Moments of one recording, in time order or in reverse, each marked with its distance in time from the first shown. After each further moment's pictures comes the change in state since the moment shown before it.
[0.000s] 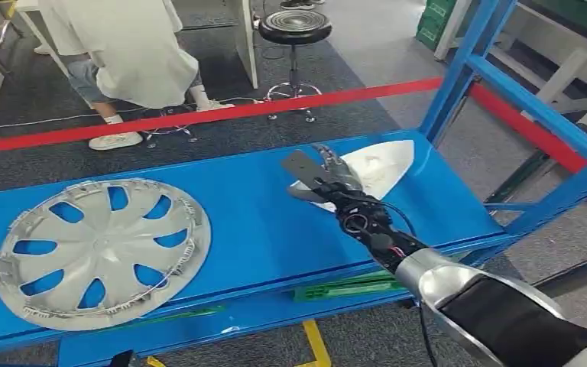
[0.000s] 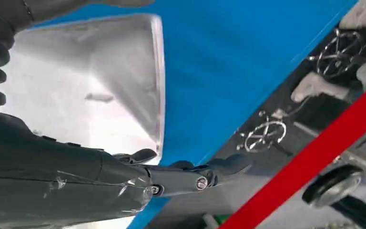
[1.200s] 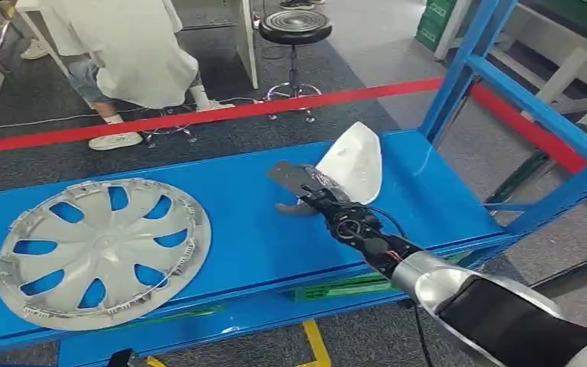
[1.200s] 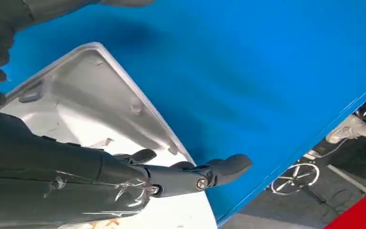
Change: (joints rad) left arm -0.007 0.003 0.000 0.000 -0.011 0.002 0.003; right arm -0.004 -0.006 0.127 0.003 -0.122 0.093 0.119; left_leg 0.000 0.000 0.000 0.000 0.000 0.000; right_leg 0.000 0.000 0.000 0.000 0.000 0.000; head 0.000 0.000
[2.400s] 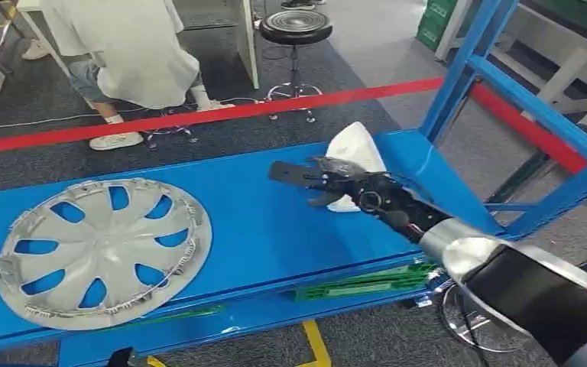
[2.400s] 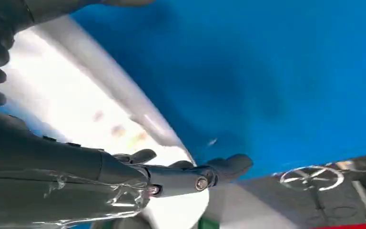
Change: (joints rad) left arm 0.000 0.004 0.001 0.000 -0.016 -0.019 -0.016; right arm -0.183 -0.155 0.131 -0.015 0.269 0.414 0.160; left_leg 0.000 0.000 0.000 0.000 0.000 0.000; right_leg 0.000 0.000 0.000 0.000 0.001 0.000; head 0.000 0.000
